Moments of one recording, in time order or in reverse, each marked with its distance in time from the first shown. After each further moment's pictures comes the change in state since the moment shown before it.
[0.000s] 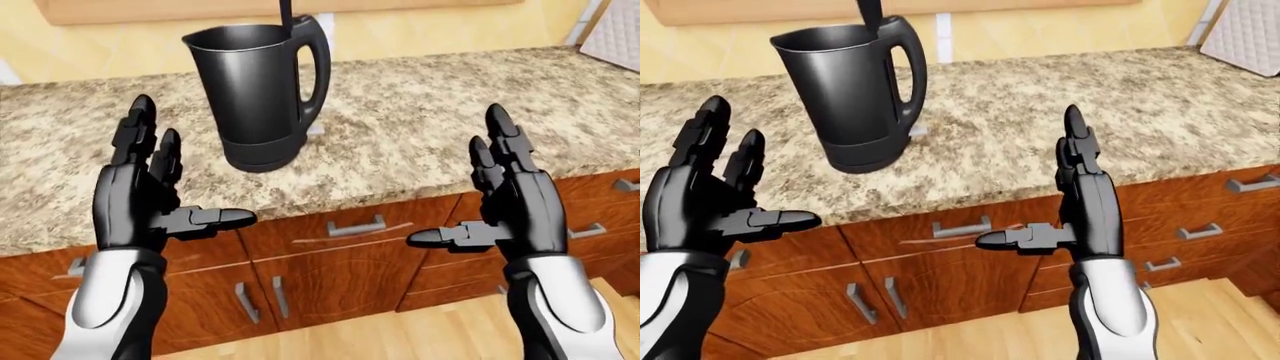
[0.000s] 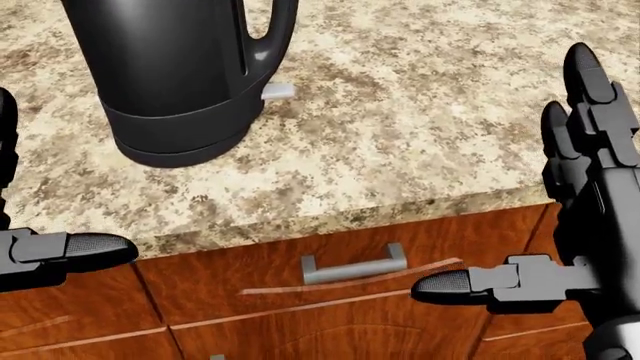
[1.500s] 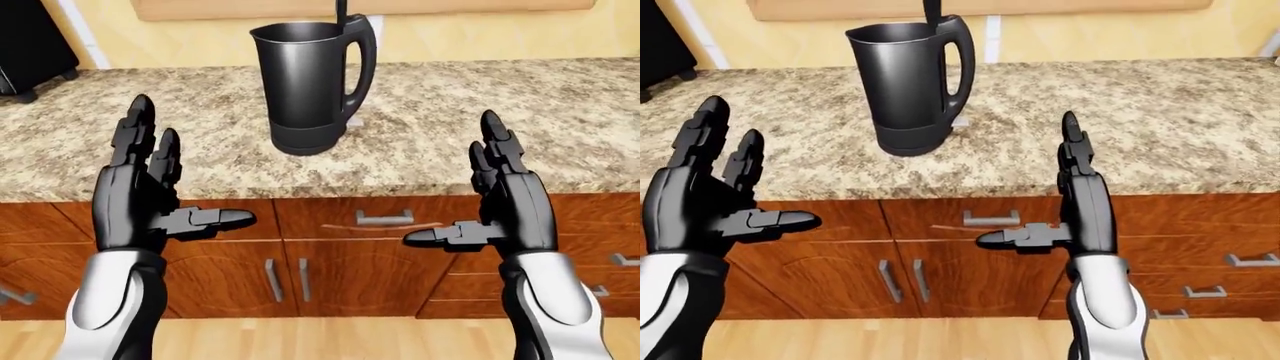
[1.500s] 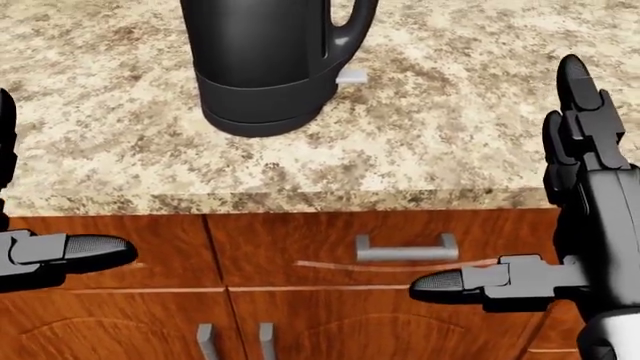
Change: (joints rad) left arm 0.008 -0.004 -0.001 0.004 0.009 -0.020 -0.009; right arm -0.003 0.003 0.040 0.036 -0.129 0.008 0.033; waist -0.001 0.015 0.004
